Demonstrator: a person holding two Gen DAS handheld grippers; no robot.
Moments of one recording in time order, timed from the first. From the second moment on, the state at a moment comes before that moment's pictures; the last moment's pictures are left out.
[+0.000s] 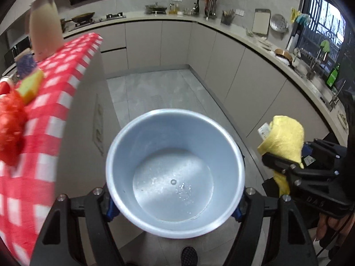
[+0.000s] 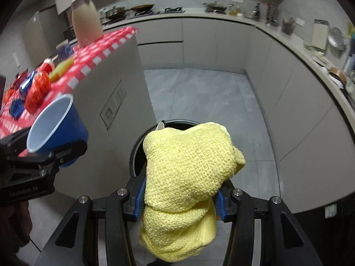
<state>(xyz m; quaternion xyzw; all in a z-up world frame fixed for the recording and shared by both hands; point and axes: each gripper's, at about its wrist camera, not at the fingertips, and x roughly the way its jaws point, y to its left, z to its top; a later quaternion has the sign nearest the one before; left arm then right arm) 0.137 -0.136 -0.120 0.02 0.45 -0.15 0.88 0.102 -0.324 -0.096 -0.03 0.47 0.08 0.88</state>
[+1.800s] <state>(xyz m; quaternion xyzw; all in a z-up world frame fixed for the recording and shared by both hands) 0.115 -0.118 -0.059 0.03 0.43 -0.04 0.90 0.109 -0.367 -0.063 0.05 0.45 0.02 0.89</state>
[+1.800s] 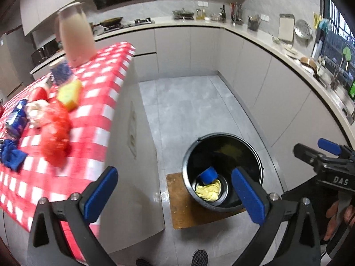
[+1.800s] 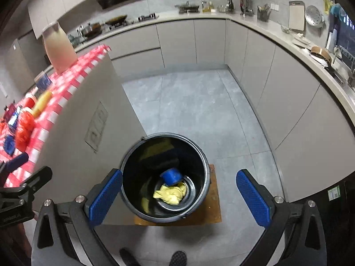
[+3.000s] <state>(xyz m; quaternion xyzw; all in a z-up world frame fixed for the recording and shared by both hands) 0.063 0.116 -0.010 -0.05 0.38 0.04 0.92 0.065 -0.125 0.033 -0.02 0.36 0.10 0.93</state>
